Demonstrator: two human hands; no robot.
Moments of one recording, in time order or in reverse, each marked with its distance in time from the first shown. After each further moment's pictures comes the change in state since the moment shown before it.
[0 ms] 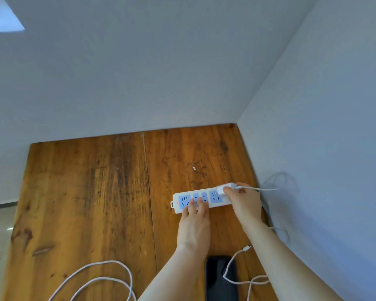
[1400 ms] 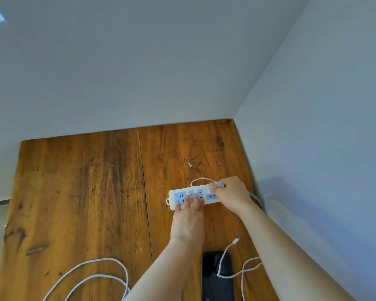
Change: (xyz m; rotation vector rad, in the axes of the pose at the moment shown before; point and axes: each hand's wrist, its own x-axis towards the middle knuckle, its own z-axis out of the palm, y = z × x) left_hand 0.000 -0.003 -0.020 0.031 -0.060 0.013; right_hand 0.015 -0.017 0.003 -0.494 -0.336 -0.160
